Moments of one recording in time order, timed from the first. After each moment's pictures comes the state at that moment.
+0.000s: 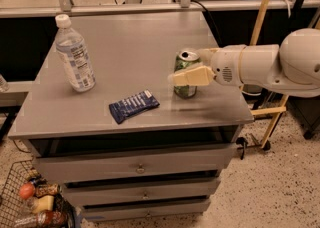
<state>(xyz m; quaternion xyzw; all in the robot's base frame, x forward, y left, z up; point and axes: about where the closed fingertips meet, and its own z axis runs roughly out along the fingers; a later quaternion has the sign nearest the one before) 0.591 -0.080 0.892 -0.37 0.74 0.26 0.49</state>
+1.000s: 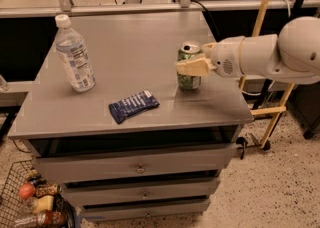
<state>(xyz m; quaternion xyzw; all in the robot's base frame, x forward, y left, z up) 0.609 -0.082 0.898 -0.40 0.74 0.25 0.49</state>
